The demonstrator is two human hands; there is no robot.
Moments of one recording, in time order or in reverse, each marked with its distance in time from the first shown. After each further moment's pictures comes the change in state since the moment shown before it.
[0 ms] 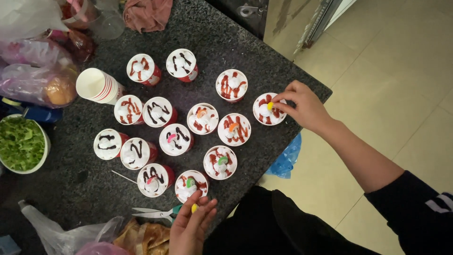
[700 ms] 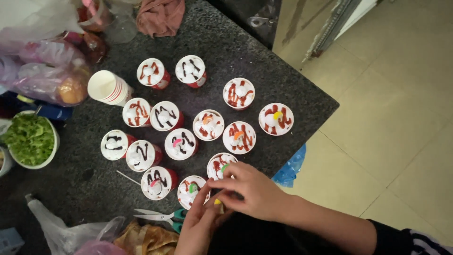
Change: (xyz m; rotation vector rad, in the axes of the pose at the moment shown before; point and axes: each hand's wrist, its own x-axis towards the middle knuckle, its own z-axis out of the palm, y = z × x) left_hand -0.003 0.013 0.034 0.106 -0.284 -0.087; right_hand -0.076 -0.201 0.046 0.406 -0.090 -0.448
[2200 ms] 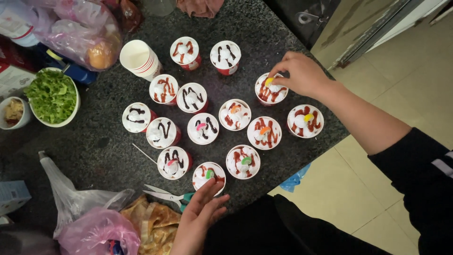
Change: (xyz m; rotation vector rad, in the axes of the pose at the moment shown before) left_hand -0.025 0.020 -0.032 0.112 0.145 0.011; right_hand 0.162 0.165 -0.127 -0.579 -0.295 0.405
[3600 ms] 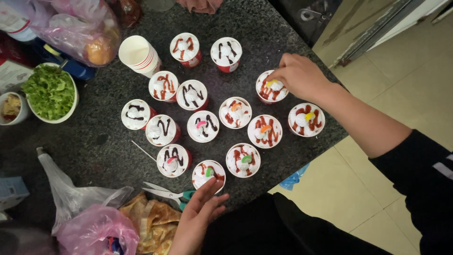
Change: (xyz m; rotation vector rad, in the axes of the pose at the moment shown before) left_hand -0.003 0.007 0.004 0.025 0.031 -0.050; right_hand 0.003 0.019 0.027 -0.209 0.042 -0.189
